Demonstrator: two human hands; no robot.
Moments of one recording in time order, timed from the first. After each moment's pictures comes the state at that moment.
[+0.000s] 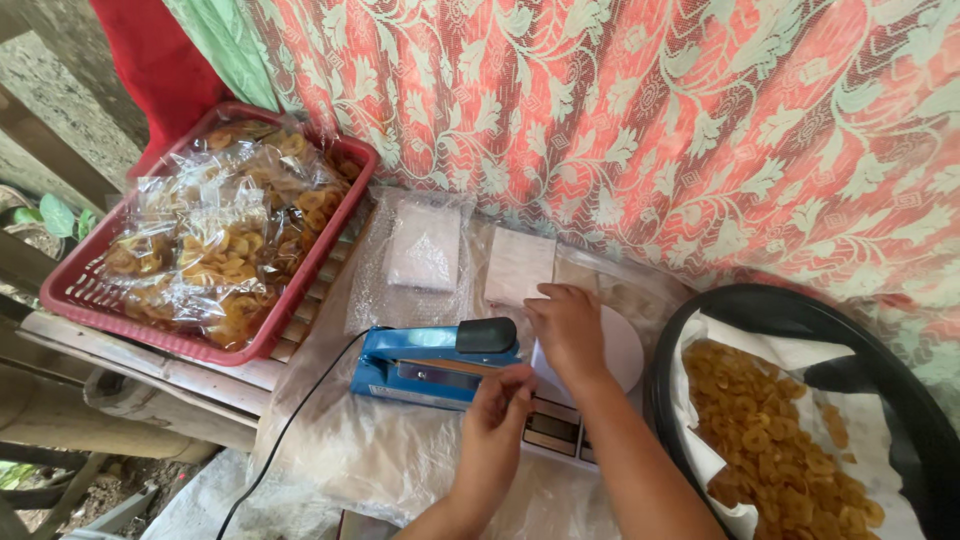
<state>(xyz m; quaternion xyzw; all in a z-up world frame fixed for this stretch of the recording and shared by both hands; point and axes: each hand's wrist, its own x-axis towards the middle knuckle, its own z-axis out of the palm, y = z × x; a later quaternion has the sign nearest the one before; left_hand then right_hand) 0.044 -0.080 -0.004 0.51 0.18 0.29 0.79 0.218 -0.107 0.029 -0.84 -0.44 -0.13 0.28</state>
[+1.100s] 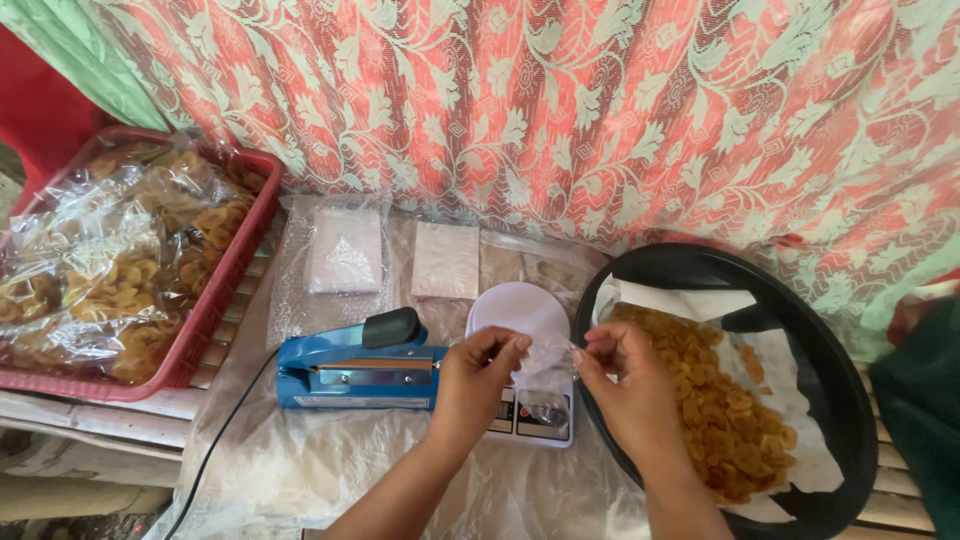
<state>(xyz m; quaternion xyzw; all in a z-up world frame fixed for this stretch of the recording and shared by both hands) 0.099 -0.110 0.067 0.65 0.12 0.19 0.72 0.176 -0.283 0.077 -0.78 -0.19 0.04 0.60</state>
